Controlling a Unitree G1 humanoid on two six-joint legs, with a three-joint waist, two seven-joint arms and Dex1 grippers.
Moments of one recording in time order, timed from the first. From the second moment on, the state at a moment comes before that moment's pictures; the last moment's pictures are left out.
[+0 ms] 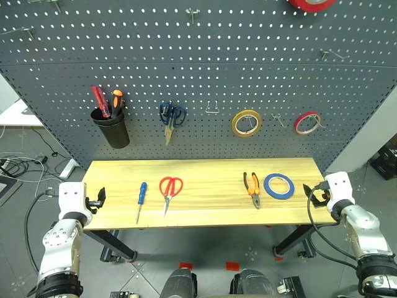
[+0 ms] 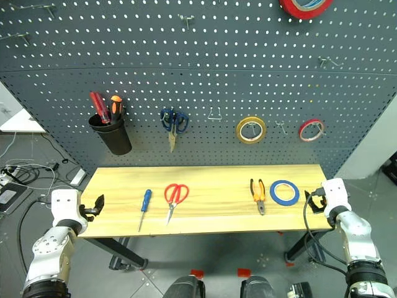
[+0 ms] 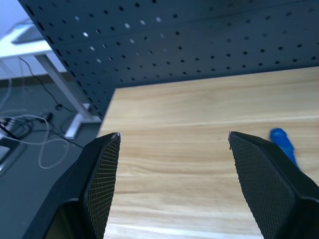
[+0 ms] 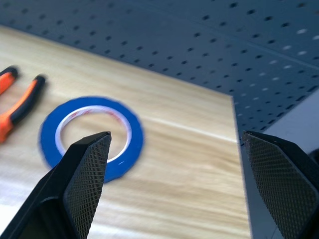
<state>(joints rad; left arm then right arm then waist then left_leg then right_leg) -0.06 0.52 0.36 0.46 -0.18 0.00 -0.29 -0.14 -0.54 -0.17 0.46 0.09 0.01 0.41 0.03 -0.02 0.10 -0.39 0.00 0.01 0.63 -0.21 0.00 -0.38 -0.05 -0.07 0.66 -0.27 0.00</state>
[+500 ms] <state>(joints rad) -0.08 0.55 0.04 -0.03 -0.16 0.10 -0.60 -0.12 -0.64 0.05 0.04 0.06 0.27 0.68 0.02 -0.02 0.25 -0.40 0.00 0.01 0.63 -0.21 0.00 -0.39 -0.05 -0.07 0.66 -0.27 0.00</state>
